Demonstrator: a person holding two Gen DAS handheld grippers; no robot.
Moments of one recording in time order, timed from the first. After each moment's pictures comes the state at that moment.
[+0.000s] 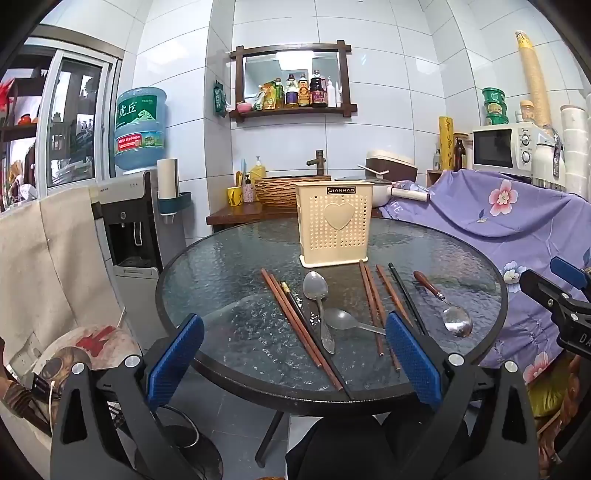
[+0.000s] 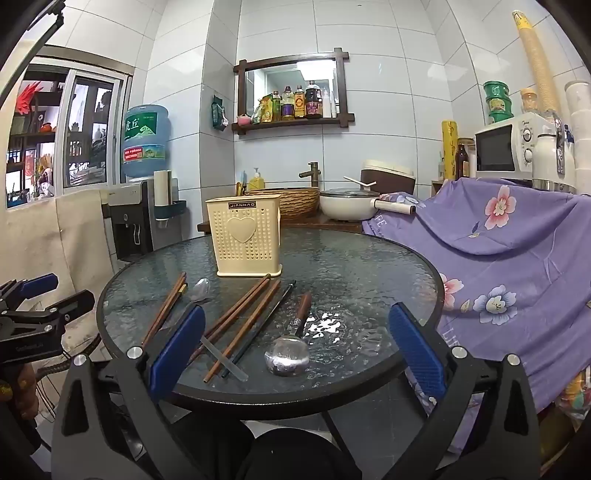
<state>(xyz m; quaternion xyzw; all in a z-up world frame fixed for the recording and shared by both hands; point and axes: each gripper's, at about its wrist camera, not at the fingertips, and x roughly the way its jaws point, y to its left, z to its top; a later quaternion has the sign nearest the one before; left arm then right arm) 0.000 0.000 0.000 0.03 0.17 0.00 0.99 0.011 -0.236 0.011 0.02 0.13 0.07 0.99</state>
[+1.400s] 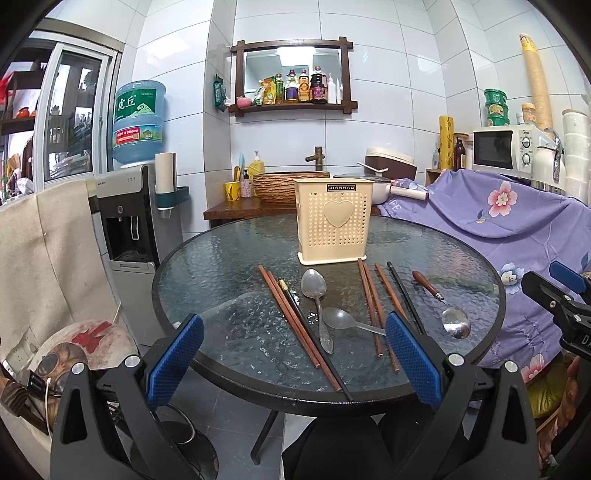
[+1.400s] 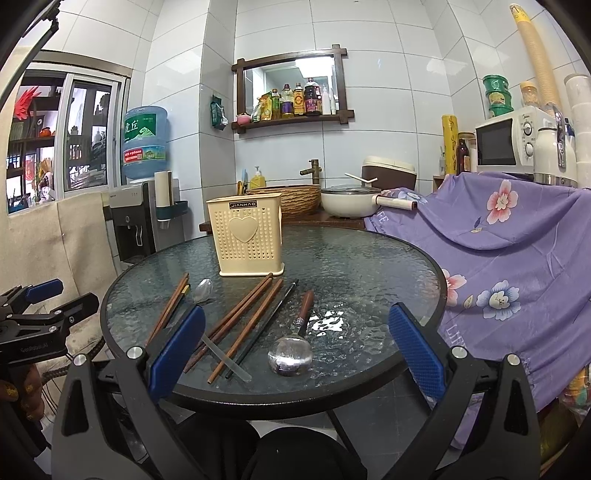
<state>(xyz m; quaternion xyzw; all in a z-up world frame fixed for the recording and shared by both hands) 0.006 0.001 -0.001 0.02 0.18 -0.01 0.98 0.014 -0.236 0.012 0.02 0.14 0.07 0.99</state>
